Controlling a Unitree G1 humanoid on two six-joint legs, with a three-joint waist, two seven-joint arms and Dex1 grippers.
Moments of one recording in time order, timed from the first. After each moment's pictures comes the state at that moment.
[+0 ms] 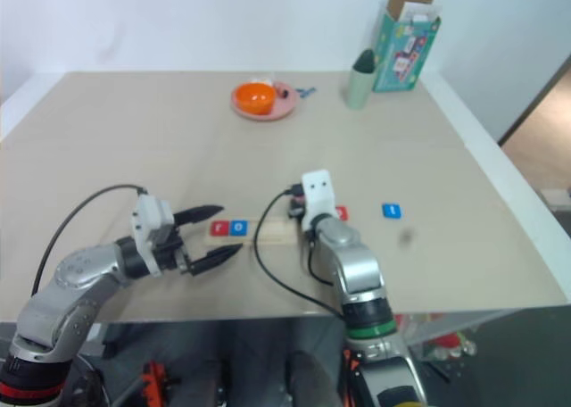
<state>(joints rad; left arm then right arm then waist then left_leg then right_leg) -0.15 0.52 0.00 -0.44 -0.50 0.41 -0.81 -0.51 -0.09 0.09 -0.04 0.07 0.77 0.10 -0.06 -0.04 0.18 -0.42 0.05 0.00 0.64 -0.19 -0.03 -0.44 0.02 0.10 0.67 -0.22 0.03</state>
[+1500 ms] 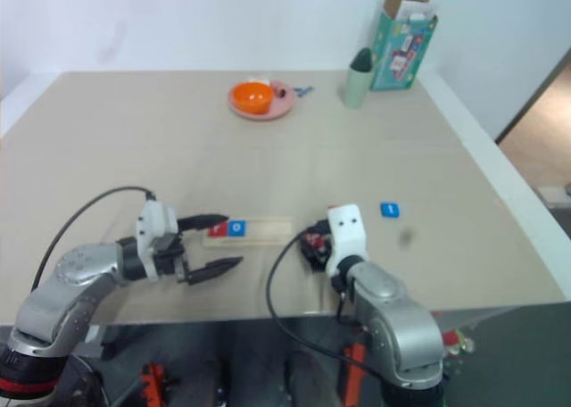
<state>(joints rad) -0.17 0.58 -0.03 -0.40 -0.49 0.39 -0.93 -0.17 -0.16 0.02 -0.68 0.19 1.17 0.14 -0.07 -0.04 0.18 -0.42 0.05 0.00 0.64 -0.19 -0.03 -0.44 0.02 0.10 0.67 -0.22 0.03</state>
